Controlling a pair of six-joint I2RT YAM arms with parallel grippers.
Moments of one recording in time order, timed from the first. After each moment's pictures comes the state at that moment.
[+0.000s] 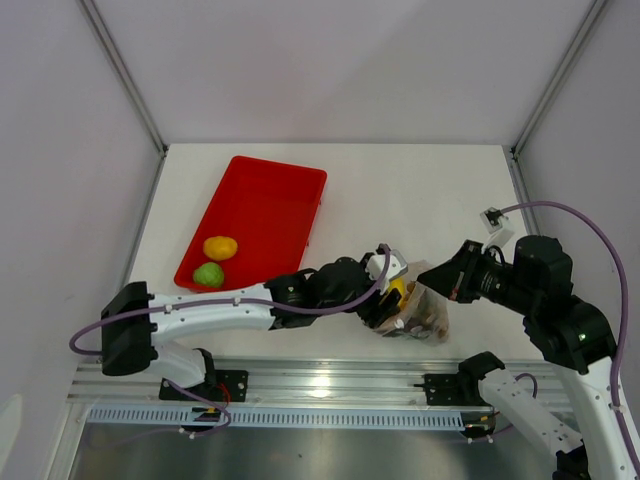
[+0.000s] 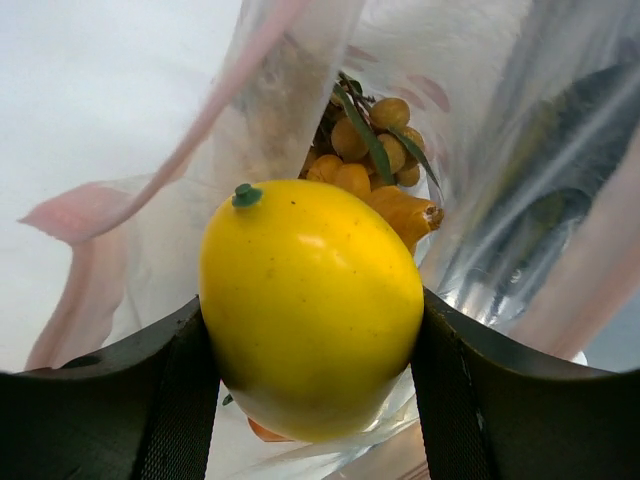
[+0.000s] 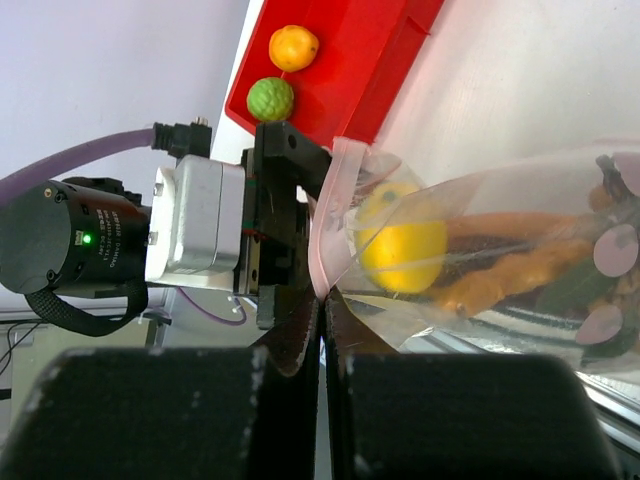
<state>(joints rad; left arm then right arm) -1.25 1.42 1.04 -0.06 -0.07 -0.15 0.40 0.66 1.17 -0.94 -0.40 0.66</state>
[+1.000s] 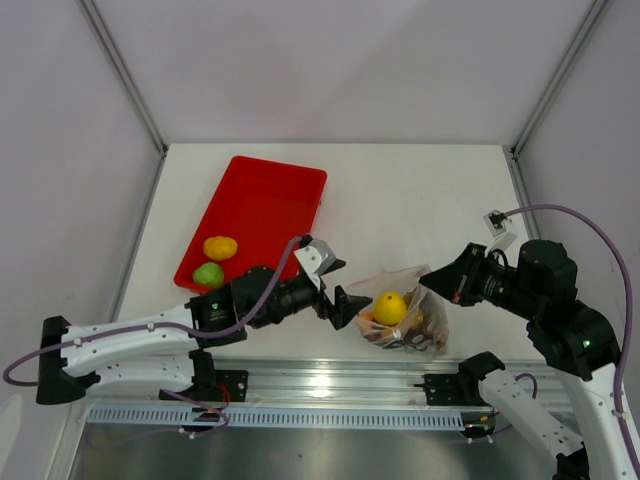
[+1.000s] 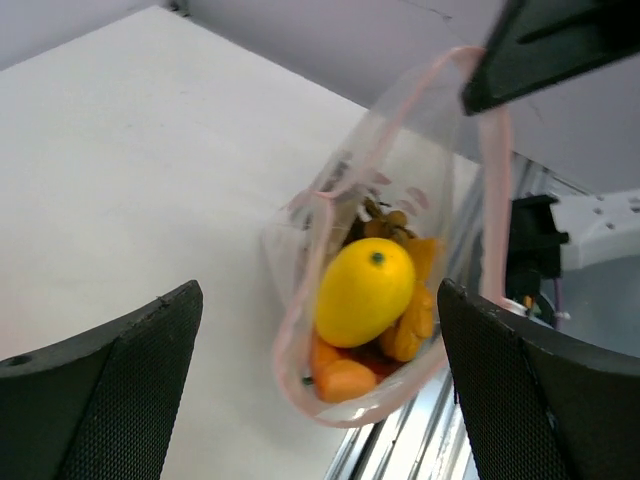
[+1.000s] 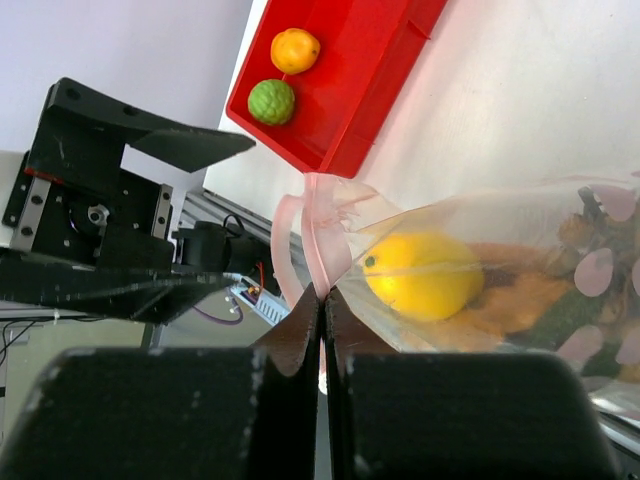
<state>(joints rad) -1.26 0.96 0.83 0.06 -0.15 -0.18 0.40 0.63 1.17 -0.95 -0.40 0.65</state>
